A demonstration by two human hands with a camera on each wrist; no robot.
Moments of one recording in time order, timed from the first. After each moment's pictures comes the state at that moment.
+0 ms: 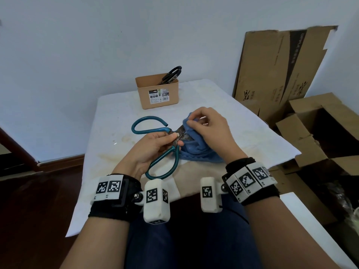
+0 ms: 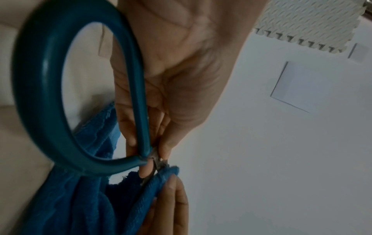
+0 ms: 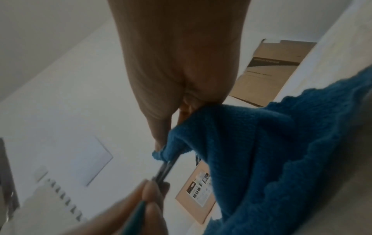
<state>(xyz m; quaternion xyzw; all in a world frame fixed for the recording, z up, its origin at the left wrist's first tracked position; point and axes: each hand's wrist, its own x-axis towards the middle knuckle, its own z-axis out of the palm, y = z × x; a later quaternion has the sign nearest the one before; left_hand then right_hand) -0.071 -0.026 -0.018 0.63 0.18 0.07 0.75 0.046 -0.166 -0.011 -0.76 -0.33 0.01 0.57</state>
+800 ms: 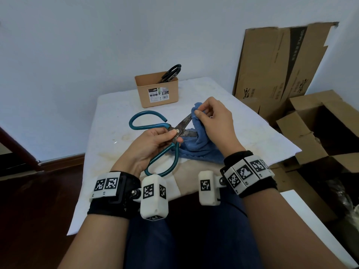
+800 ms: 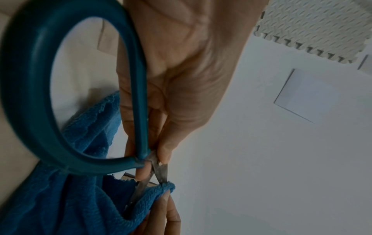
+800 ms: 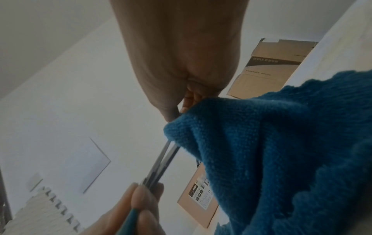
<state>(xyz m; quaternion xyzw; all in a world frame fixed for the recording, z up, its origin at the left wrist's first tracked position) -0.071 -0.026 -0.016 0.62 0.16 0.09 0.77 0.060 -0.163 -0.009 -0.78 -0.29 -0.08 0.55</state>
